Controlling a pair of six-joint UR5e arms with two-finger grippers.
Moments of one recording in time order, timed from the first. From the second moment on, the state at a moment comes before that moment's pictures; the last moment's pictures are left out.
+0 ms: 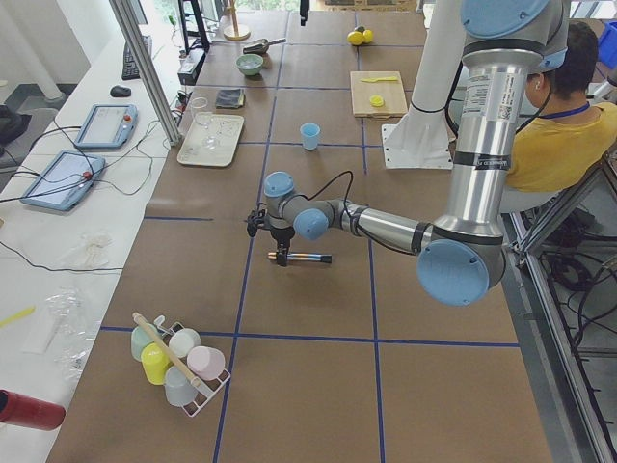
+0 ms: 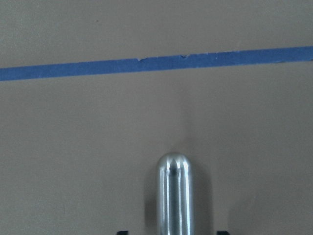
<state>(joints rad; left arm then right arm) -0.89 -1.67 -1.61 -1.94 -2.09 -0.77 1.22 -1.58 2.04 -1.44 2.44 0.72</state>
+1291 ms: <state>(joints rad) -1.51 -1.51 -1.69 -1.83 -2.31 0.05 1.37 -1.64 1.94 -1.67 2.42 0.25</state>
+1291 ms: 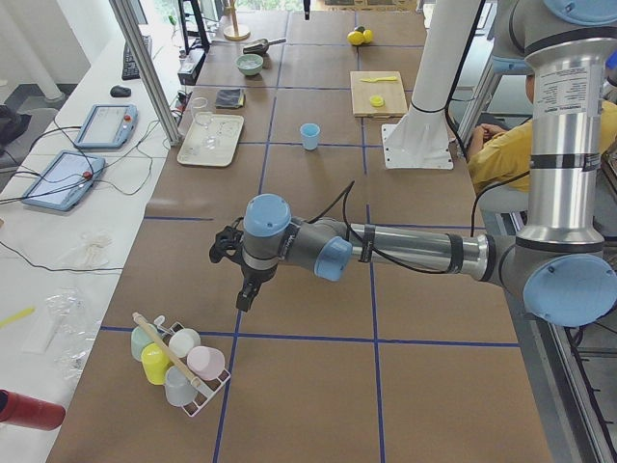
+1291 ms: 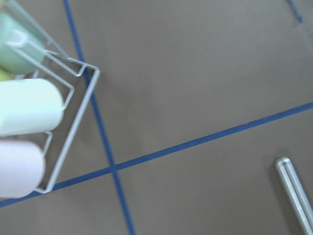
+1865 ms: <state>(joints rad) -1.57 -1.56 -1.69 -1.51 -2.32 0.12 1.42 -1.66 1.83 -1.71 2.39 0.04</state>
